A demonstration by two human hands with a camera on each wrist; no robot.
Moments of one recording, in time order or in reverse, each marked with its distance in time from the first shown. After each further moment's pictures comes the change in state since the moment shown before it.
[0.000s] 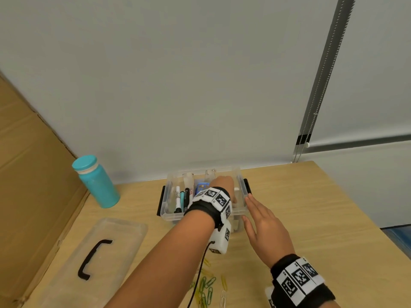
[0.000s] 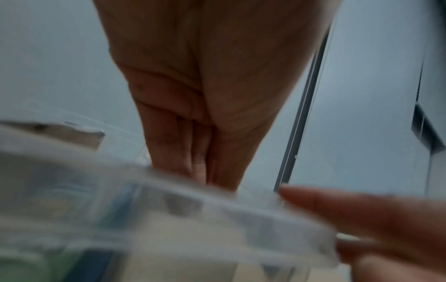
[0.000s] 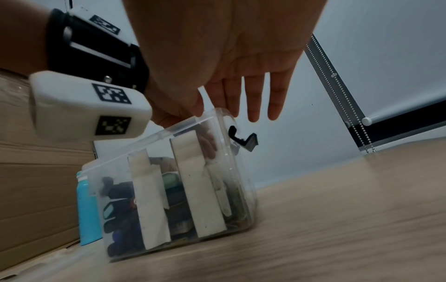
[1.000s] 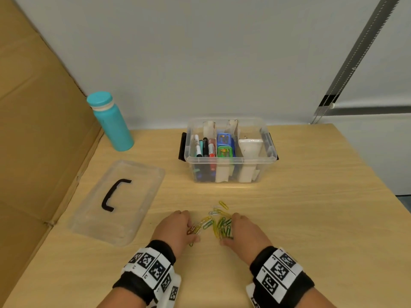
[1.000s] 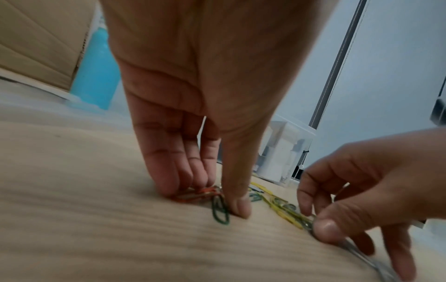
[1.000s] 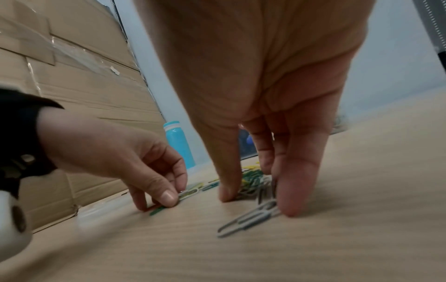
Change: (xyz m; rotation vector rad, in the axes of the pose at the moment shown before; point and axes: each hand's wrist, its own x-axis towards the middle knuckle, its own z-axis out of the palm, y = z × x) left_hand -0.181 -0.153 0.153 -0.284 -0.028 -0.174; right_hand -0.079 -0.100 0.049 -0.051 -0.760 0.277
